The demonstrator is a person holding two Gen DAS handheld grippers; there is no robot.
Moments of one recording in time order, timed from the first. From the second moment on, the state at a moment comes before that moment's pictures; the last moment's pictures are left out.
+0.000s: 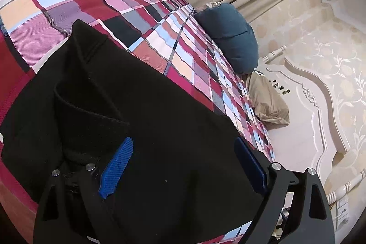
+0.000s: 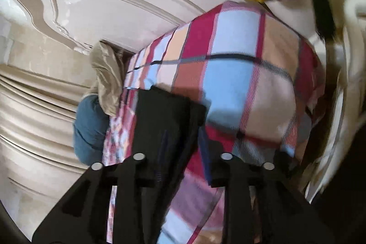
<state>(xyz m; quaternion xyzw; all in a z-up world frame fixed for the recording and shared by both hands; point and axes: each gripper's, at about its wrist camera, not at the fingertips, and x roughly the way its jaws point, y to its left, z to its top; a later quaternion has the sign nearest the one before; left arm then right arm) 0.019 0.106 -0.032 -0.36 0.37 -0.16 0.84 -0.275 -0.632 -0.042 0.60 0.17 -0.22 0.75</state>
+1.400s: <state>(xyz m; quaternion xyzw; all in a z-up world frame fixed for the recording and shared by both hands) 0.025 0.129 -0.040 -0.42 0.37 -0.23 0.80 -0.106 -0.593 0.144 0.27 0.41 -0.05 0.87</state>
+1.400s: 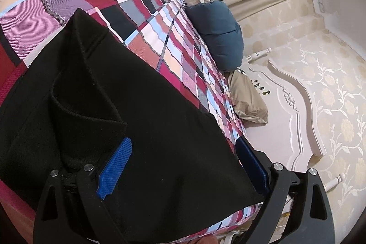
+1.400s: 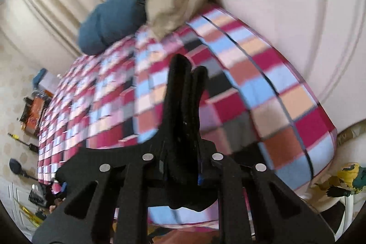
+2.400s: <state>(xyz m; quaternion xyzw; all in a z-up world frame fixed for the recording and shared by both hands) 0.025 0.130 -0.043 -0.42 0.37 -0.24 0.79 -0.027 -0.236 0.043 0.10 0.46 0.08 0.88</state>
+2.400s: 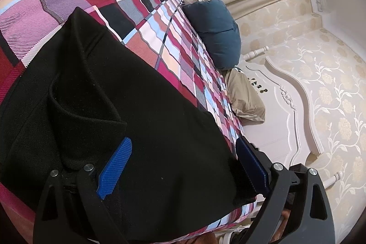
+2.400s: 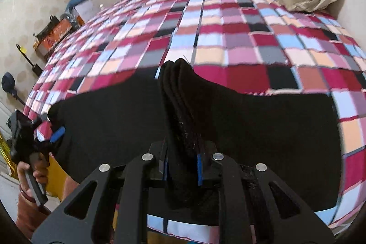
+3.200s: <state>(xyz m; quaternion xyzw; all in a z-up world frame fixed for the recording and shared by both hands) 0.023 0.127 -0.042 -0.41 0.37 -0.24 0.80 -0.040 -0.191 0.019 0.18 0.46 0.23 0.84</state>
